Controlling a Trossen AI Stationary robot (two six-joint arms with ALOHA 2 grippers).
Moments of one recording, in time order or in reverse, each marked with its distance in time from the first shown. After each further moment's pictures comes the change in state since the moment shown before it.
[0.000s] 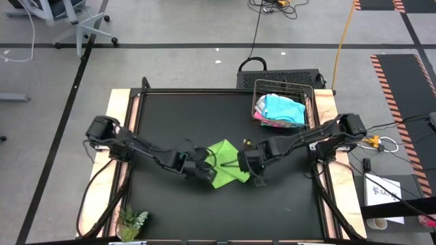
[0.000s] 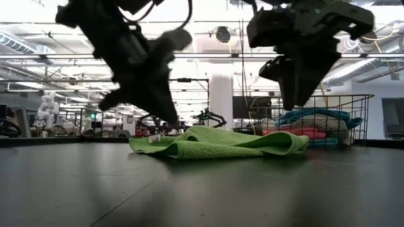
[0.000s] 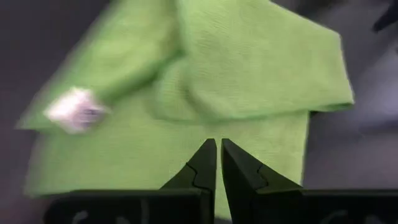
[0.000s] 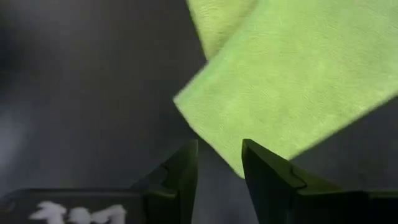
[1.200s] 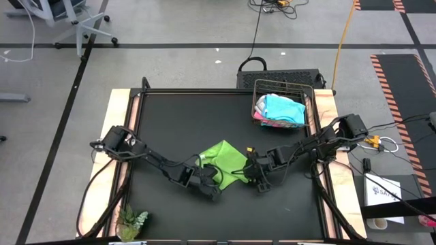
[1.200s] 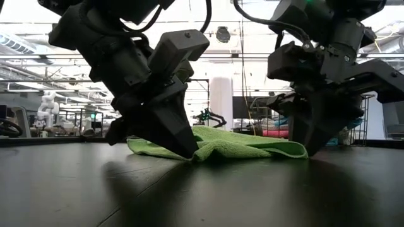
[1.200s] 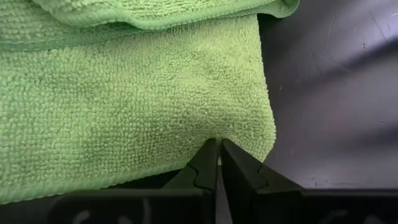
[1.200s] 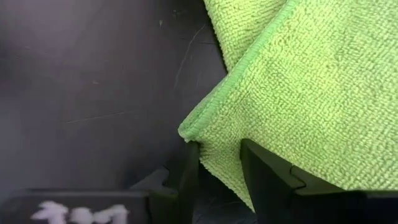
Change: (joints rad) left arm -0.101 0.234 0.060 0.262 0.108 0.054; right arm 0.065 0.000 -0.374 0.575 0.051 -0.045
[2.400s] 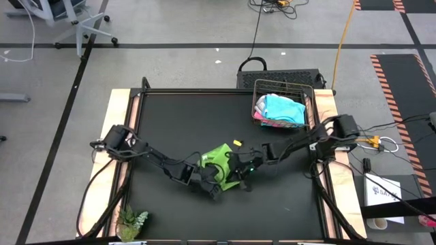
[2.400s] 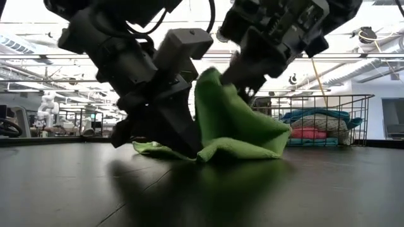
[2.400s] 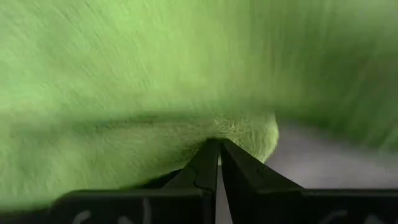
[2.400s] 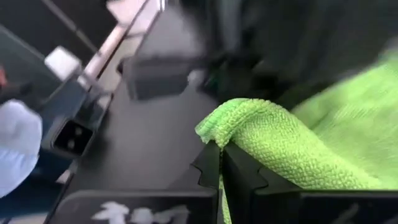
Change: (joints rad) left arm 0.023 0.002 -0.002 0.036 0.077 0.006; right arm -0.081 0.067 0.079 0.518 -0.268 0.235
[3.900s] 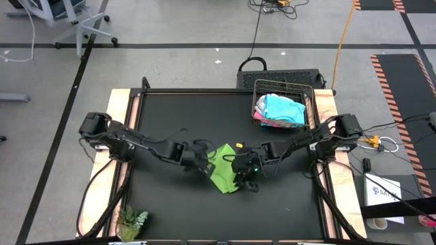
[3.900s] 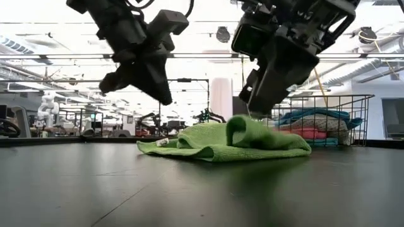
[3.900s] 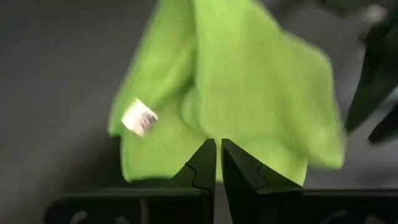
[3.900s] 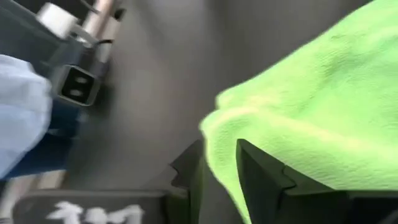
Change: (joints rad) left arm 0.137 -0.312 0.001 -0.442 -0.041 -0.017; right arm -0.003 -0.017 0.022 -0.272 -0.103 -0.003
